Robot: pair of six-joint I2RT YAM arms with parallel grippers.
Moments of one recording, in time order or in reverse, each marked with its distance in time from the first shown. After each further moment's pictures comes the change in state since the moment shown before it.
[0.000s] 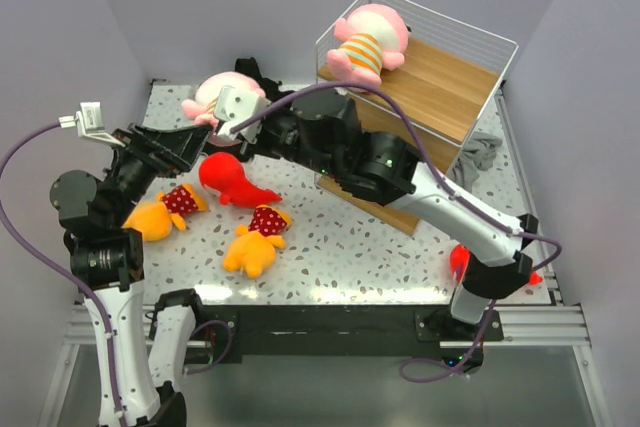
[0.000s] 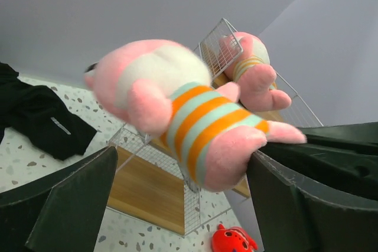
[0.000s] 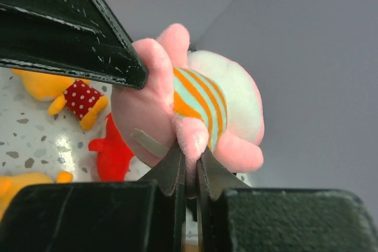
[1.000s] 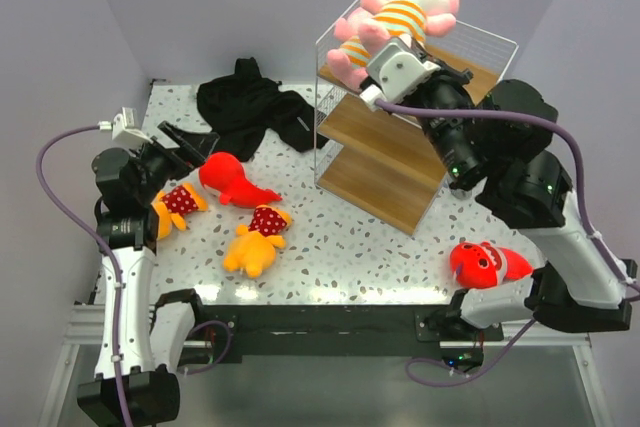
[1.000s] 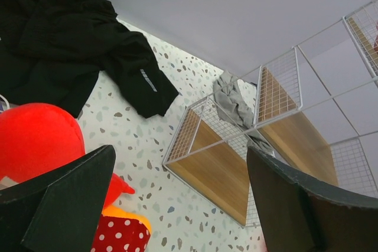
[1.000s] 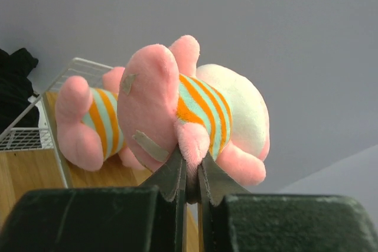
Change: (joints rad) left arm -0.004 0.131 -0.233 0.009 -0.145 0.178; right arm -0.095 -0.418 -0.147 0.076 0.489 -0.447
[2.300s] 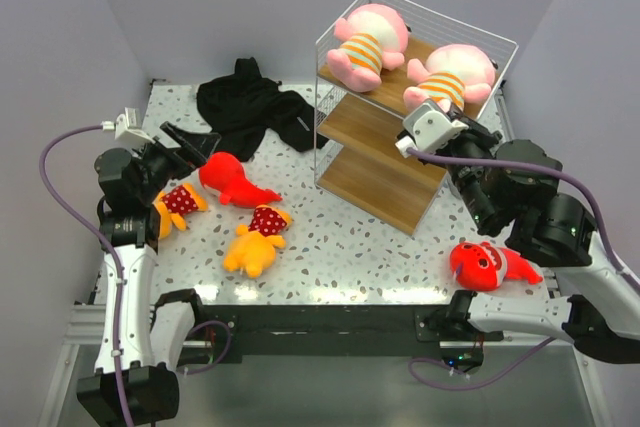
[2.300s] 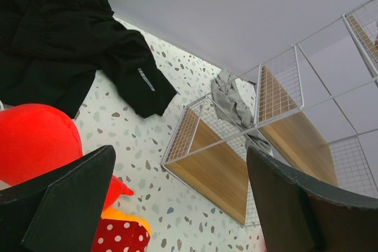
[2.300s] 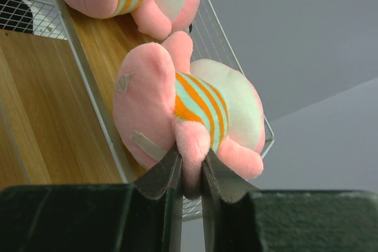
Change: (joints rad) left arm 0.000 0.014 -0.030 0.052 0.016 -0.005; right arm 0.000 -0.329 -0.451 -0.109 0.161 0.129
